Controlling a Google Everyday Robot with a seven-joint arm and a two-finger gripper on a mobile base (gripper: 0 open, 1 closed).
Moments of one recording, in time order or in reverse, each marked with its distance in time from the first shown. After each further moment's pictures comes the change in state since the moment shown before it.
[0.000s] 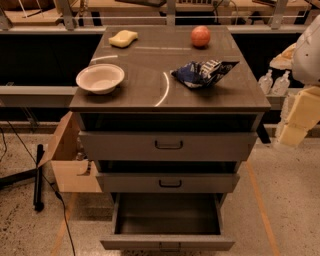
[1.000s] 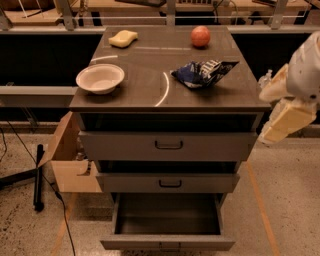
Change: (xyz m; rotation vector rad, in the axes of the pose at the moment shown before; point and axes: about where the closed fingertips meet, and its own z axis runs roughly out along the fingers) arm 0.005 0.004 0.025 0.005 -0.038 0.016
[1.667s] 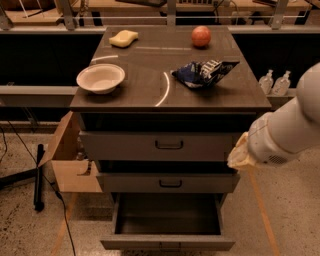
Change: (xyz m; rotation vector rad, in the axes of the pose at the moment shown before) arm 0.008 0.045 0.135 -0.048 -0.089 -0.073
